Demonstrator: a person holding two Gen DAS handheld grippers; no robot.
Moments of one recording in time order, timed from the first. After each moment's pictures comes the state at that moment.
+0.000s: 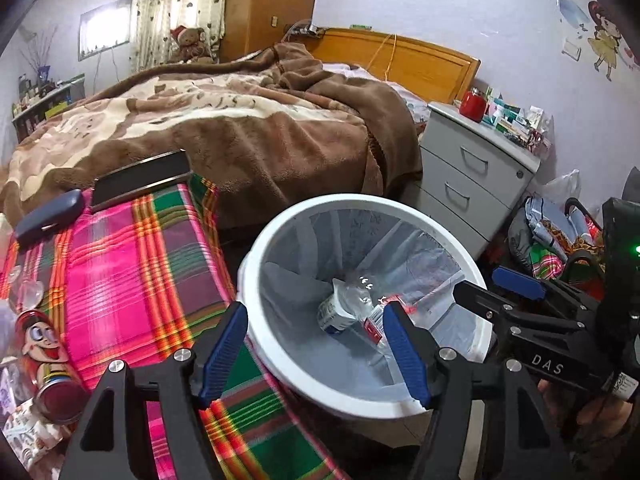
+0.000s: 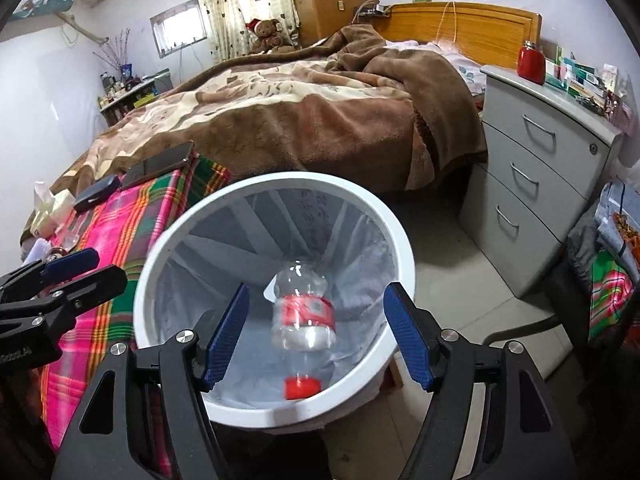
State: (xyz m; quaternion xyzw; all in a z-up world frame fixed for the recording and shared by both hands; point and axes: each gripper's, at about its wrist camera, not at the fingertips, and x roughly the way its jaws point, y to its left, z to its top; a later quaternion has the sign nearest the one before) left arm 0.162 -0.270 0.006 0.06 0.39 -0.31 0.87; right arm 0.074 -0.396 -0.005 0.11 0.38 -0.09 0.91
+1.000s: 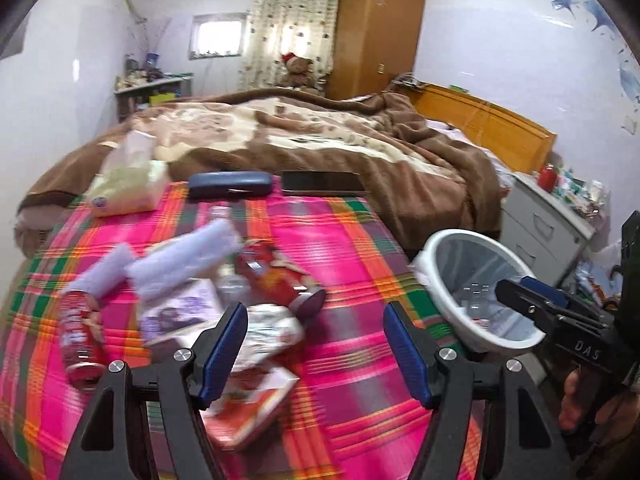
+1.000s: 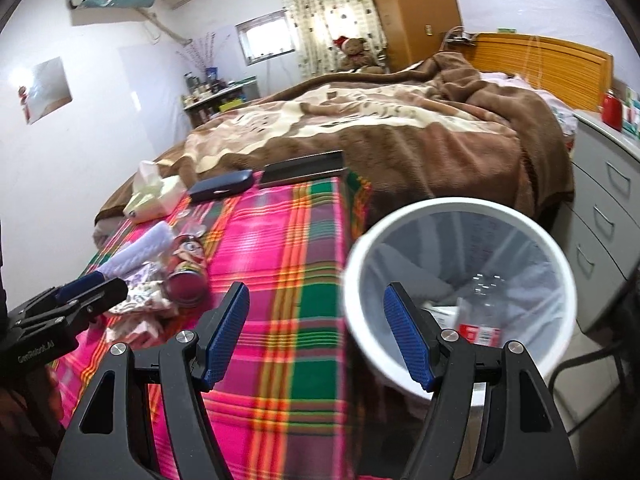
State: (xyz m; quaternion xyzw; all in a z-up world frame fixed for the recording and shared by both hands) left arm 0.116 -0.071 0.032 -0.01 0.34 -0.15 0.93; right arm 0.085 -0.264 0.020 0.10 0.33 0.04 0.94
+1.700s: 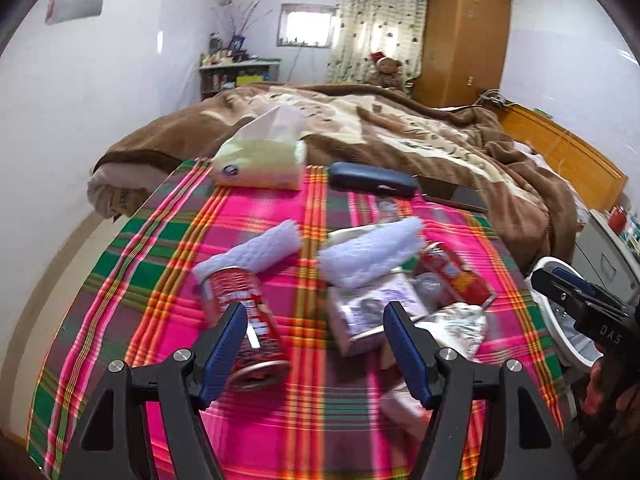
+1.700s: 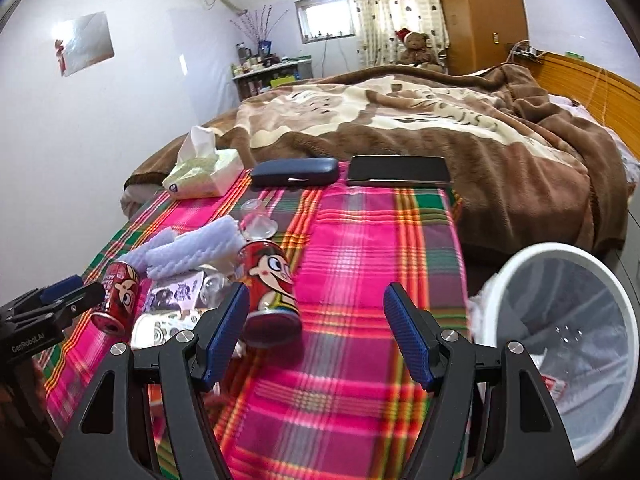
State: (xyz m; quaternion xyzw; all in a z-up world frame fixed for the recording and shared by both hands) left arm 0.133 0.064 0.019 -0.05 0.37 -0.01 0.93; right arm 0.136 -0.179 0.021 0.05 0.35 0.12 0.93
